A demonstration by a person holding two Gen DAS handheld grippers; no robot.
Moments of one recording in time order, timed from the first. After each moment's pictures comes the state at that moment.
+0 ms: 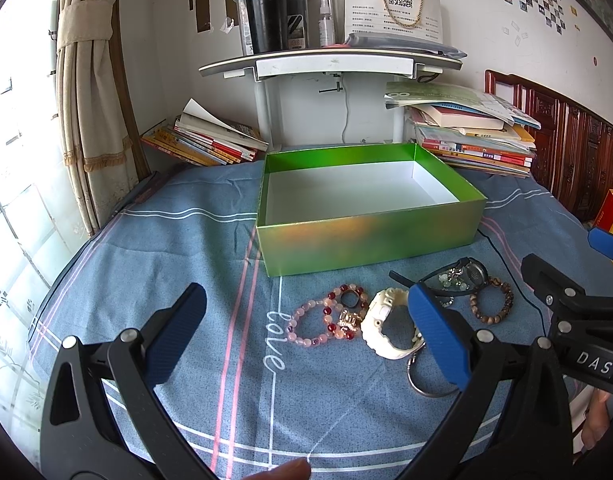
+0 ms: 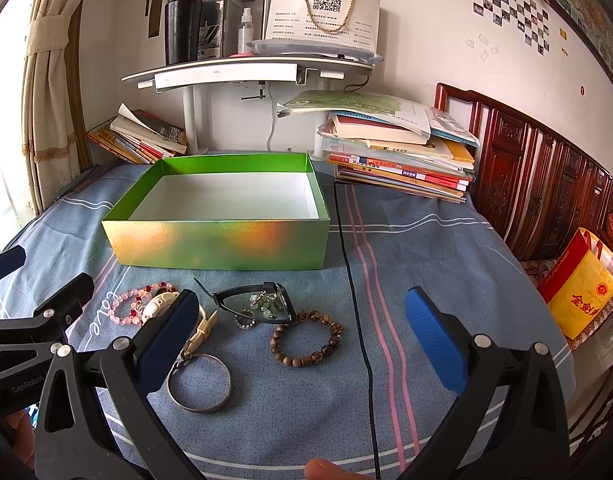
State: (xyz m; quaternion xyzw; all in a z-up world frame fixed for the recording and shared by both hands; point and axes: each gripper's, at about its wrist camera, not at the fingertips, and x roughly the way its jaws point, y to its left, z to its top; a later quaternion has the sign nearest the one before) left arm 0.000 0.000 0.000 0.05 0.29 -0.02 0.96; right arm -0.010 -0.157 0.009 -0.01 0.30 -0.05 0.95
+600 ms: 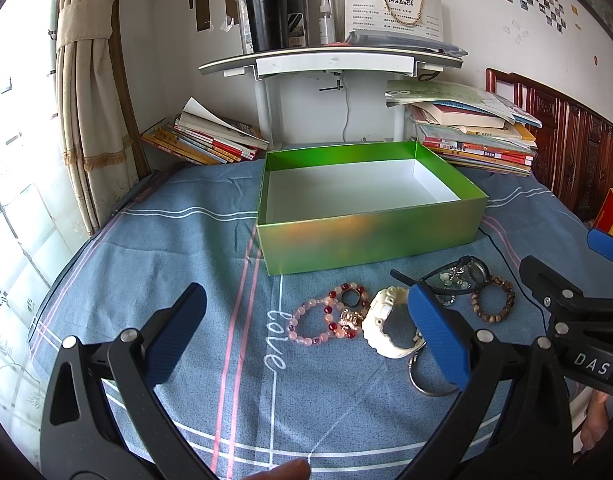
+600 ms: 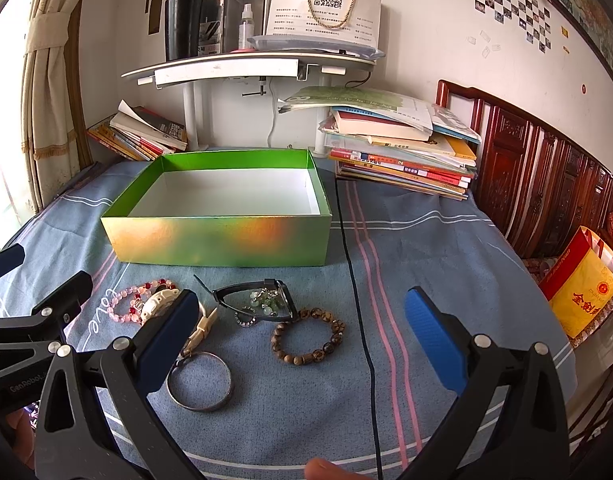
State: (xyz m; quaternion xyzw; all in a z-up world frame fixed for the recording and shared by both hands) left arm -0.002 0.006 -0.004 0.05 0.29 -0.02 0.96; right arm -0.009 -0.155 0.005 -0.01 0.30 -0.05 0.95
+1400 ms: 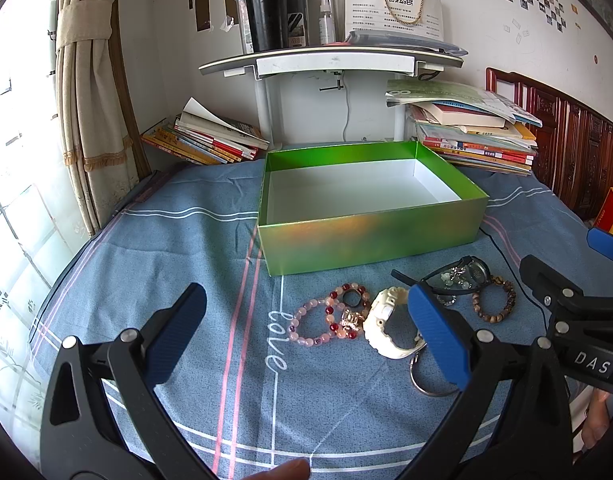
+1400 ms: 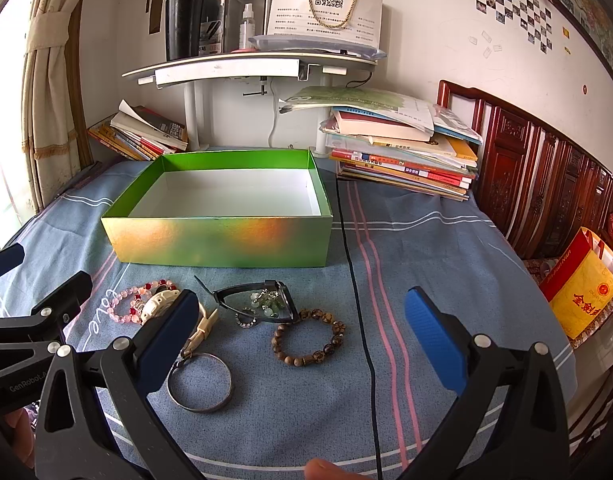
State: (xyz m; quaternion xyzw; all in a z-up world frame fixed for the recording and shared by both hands) left arm -0.001 0.006 -0.003 0.05 0.29 -0.02 0.95; right arm -0.008 -0.156 0.005 -0.01 0.30 -0.05 0.95
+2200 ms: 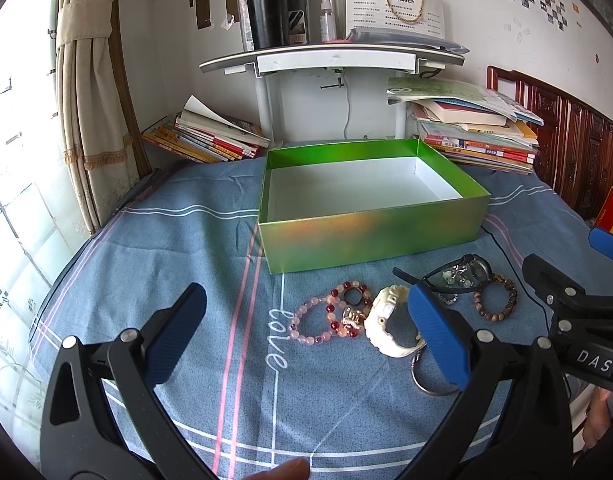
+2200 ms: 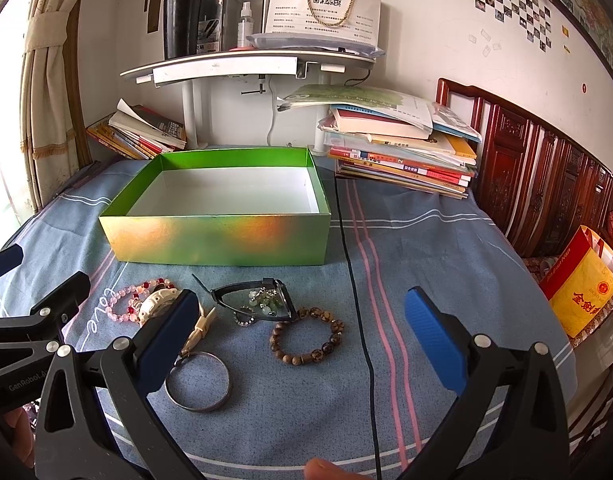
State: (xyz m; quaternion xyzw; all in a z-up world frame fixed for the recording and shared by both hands) left arm 0.003 0.008 -0.012 0.05 0.30 -0.01 0.95; right arm -0.007 -0.156 0.006 -0.01 0.31 -0.05 0.95
